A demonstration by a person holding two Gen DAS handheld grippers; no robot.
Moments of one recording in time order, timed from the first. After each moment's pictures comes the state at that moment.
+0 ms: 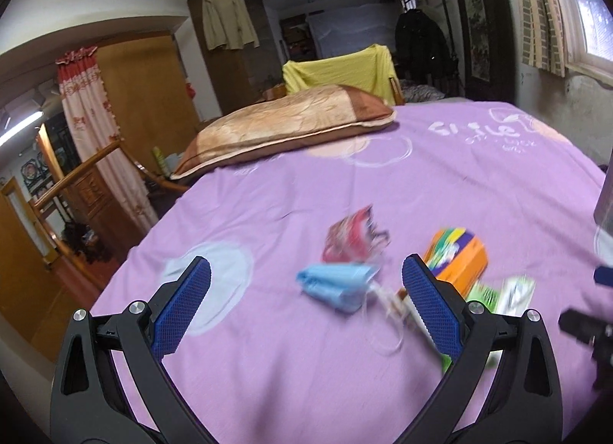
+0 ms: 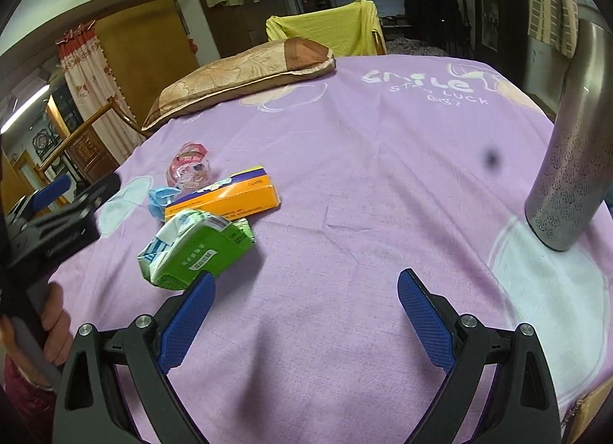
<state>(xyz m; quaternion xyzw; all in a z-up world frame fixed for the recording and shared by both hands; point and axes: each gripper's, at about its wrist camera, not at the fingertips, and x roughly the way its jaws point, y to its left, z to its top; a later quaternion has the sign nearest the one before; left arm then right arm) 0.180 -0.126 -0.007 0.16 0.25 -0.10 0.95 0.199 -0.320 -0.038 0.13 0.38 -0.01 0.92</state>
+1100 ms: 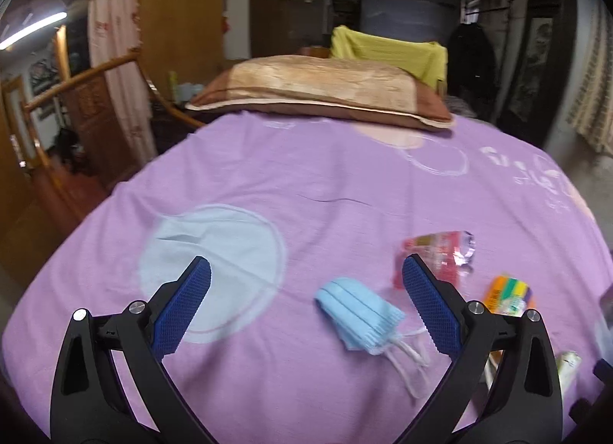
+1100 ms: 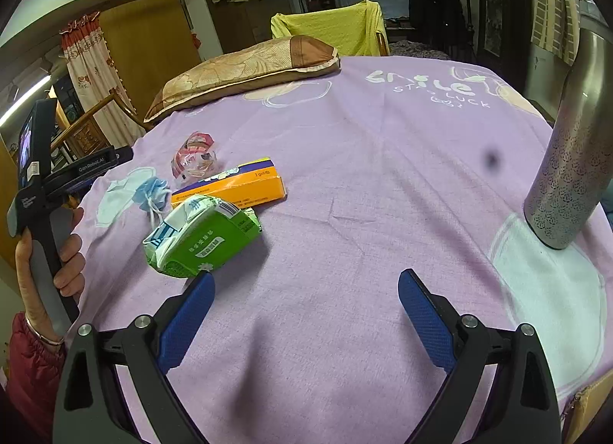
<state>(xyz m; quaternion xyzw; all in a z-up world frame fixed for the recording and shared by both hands) 0.263 -0.054 -0.023 0.01 0.34 -0.08 0.94 0.189 -0.310 -0.036 0.11 0.38 0.00 0.92</state>
